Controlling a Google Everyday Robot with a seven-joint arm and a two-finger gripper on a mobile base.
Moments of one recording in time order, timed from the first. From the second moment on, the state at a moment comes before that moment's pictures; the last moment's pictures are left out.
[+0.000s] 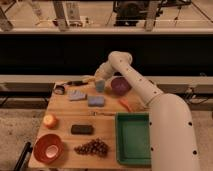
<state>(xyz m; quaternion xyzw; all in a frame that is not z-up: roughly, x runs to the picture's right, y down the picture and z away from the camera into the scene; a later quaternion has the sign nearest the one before) -0.044 -0.079 0.927 -0.14 -0.29 -0.05 0.95</state>
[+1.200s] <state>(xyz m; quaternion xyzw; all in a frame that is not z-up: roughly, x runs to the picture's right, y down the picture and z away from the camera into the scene) -0.036 -0.080 0.946 -0.15 -0.25 -0.01 0.96</state>
